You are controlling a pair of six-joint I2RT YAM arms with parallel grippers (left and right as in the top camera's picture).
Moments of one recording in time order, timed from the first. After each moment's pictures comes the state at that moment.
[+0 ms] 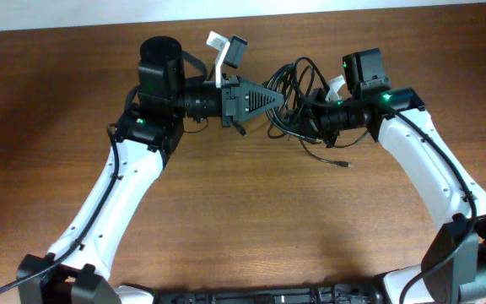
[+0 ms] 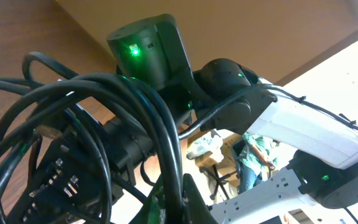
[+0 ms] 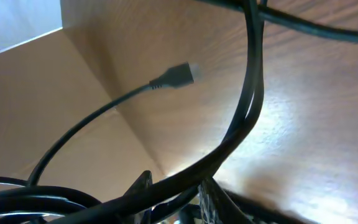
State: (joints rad) left arm -0.34 1.54 1.27 0.00 1.20 -0.54; right arm 0.18 1.62 1.27 -0.74 -0.81 1.02
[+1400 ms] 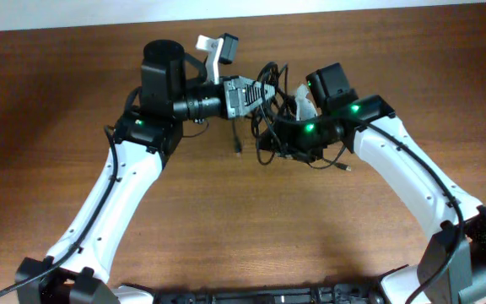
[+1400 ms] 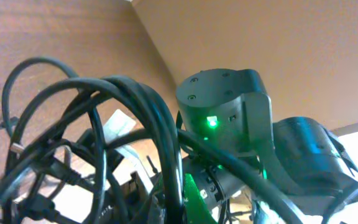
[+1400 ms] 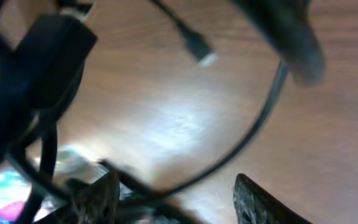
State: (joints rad) left arm -0.33 1.53 1.27 -0.14 0.95 -0.61; right arm 0.35 1.62 1.26 -0.84 -0.61 0.51
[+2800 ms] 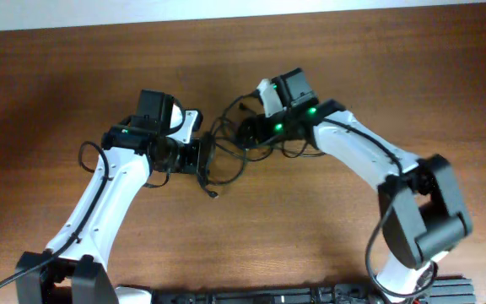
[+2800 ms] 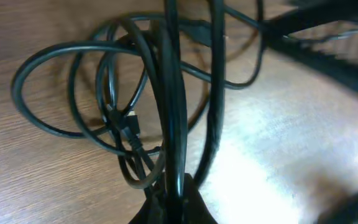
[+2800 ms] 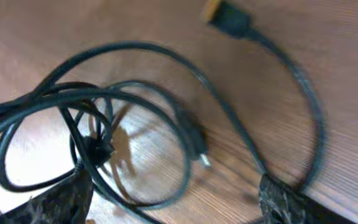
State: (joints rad) left arm -0.21 1.53 1.11 -0.86 0.37 -0.06; right arm 0.44 1.88 1.26 -0.42 -0.44 0.24
